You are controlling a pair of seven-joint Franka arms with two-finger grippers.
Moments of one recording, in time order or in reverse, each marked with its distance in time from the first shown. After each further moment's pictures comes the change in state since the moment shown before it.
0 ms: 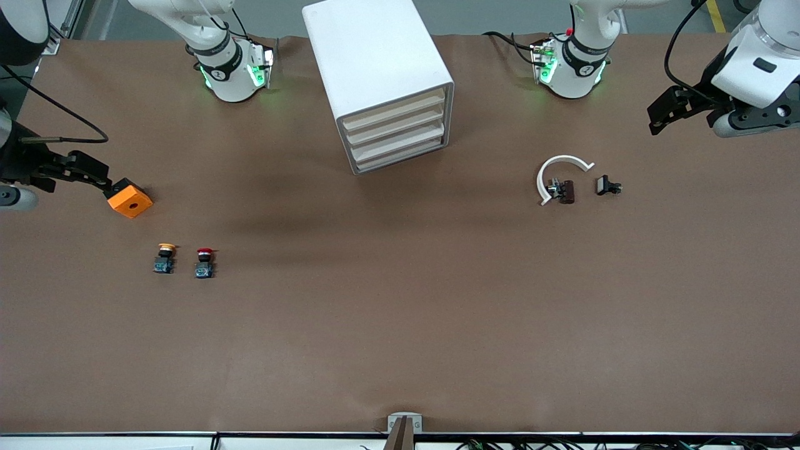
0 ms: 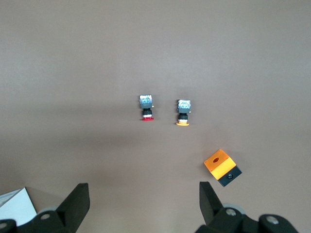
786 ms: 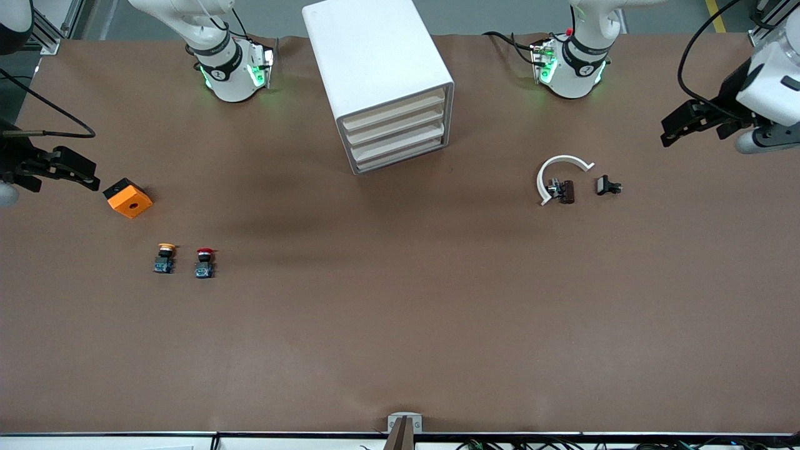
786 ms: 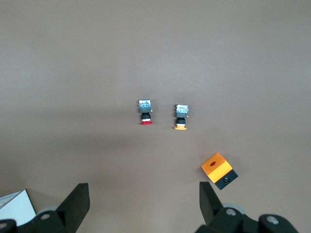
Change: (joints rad) left arm 0.046 0.059 0.013 0.057 -0.024 0.002 0.029; right arm -0.005 0.006 0.001 0.031 0.000 -0.011 -0.012
